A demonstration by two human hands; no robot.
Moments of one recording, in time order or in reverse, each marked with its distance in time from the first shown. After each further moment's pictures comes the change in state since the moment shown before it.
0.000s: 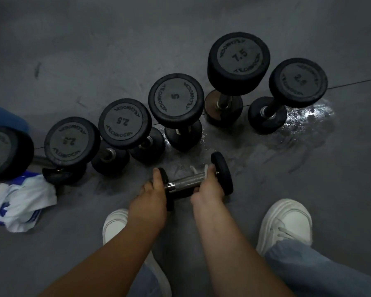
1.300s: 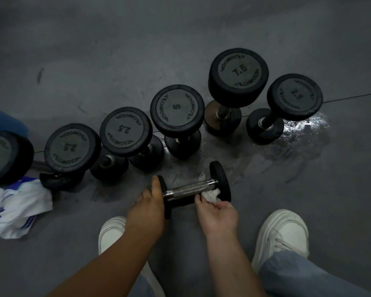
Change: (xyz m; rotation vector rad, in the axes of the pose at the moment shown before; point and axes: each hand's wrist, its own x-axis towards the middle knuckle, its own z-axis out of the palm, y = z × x) left_hand 0.000 0.001 -0.004 -0.001 -0.001 0.016; right_hand -0.018 -0.028 -0.041 0.512 -0.161 0.311
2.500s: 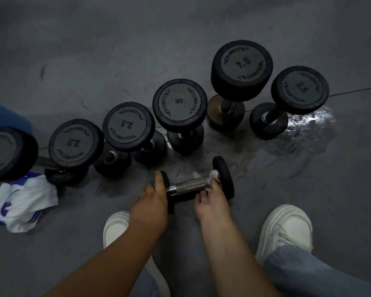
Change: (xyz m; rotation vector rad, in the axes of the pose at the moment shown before) left_hand -0.002 -0.001 0.000 -0.024 -0.027 -0.005; right_hand 0.026 0.023 0.009 -0.480 0.166 -0.102
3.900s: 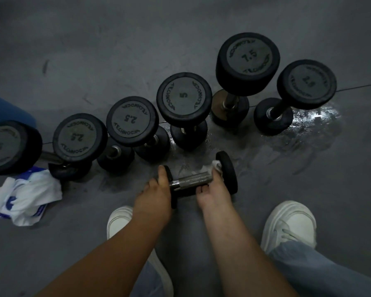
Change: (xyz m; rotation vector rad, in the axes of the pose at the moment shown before) left_hand 0.004 0.002 -0.007 0.023 -0.042 -0.014; right_hand -0.008 -0.002 0.015 -0.027 -0.029 -0.010
